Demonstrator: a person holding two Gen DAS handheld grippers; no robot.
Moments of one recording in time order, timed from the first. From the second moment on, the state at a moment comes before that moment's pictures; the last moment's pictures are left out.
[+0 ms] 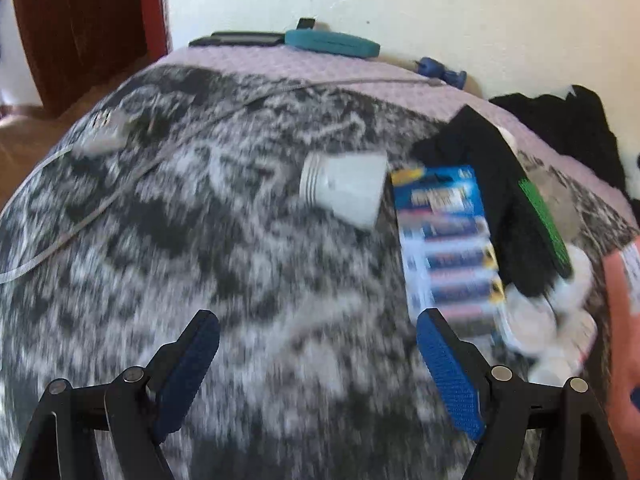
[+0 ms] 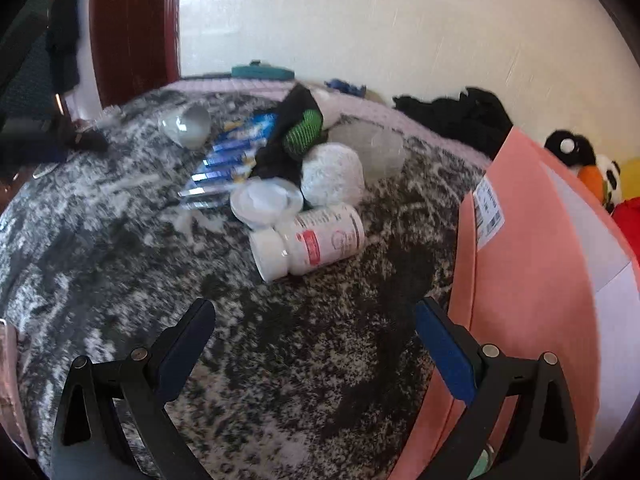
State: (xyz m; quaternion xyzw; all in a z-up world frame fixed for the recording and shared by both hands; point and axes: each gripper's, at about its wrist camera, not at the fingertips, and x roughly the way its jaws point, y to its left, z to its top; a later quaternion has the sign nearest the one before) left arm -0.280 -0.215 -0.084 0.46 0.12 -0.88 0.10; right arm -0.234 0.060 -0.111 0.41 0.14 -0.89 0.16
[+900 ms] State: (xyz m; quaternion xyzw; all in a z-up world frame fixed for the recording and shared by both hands) left arm -0.423 -0.215 -0.133 0.50 0.15 -0.85 0.09; right arm -0.224 0.064 -0.121 0.40 0.19 -0.87 0.20
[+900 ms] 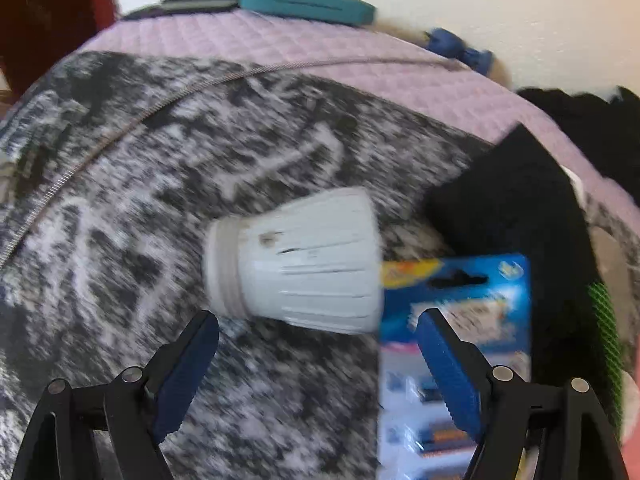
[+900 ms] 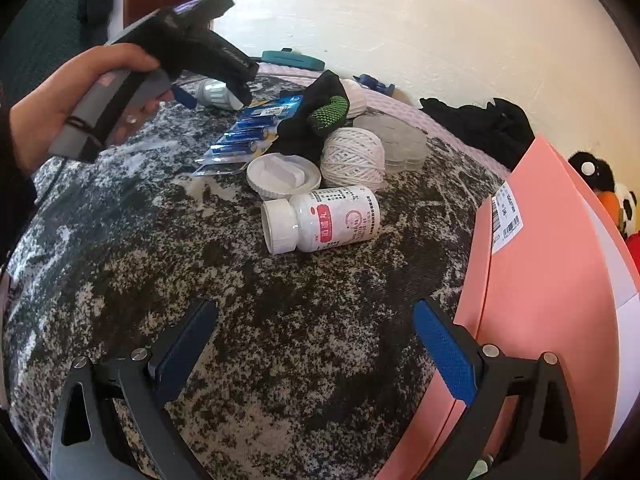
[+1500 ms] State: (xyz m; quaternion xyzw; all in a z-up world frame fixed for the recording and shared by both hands) left arm -0.324 -0.207 -0.093 0.49 0.15 -0.86 0.09; right arm -0.225 0.065 -0.118 0.40 0.18 -0.88 0.20
